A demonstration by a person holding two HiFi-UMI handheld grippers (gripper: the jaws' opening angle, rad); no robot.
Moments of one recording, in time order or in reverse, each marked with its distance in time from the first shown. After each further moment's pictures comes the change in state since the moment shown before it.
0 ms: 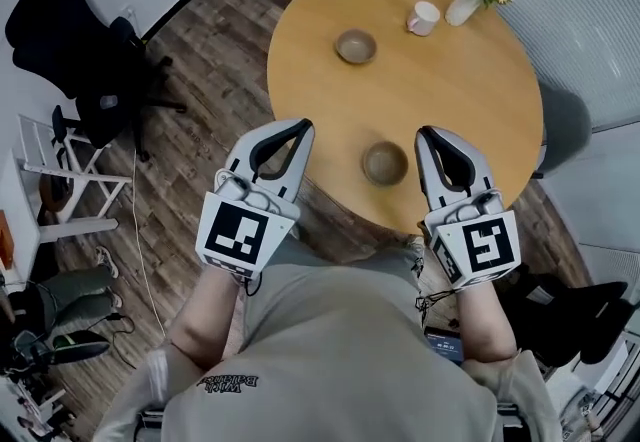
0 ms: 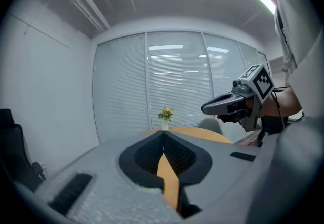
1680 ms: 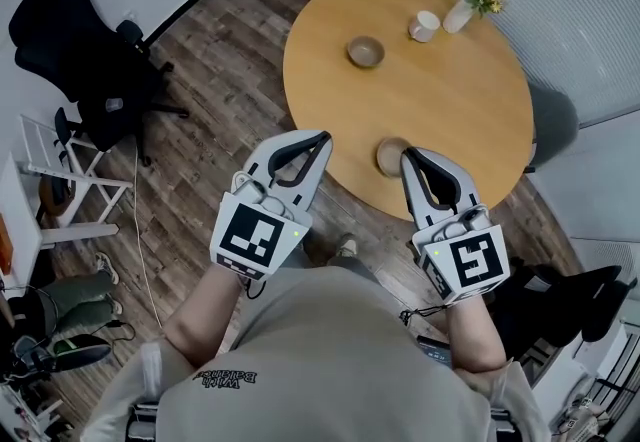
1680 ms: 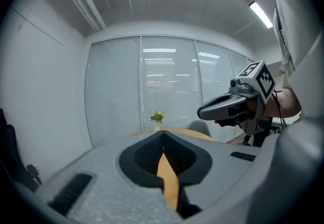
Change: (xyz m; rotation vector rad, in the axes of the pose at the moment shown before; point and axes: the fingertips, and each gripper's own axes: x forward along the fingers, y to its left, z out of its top) left arm -0.056 -0.009 0.022 -0.004 -0.014 -0.110; right arm -0.023 0.085 0.037 0.015 0.038 0.027
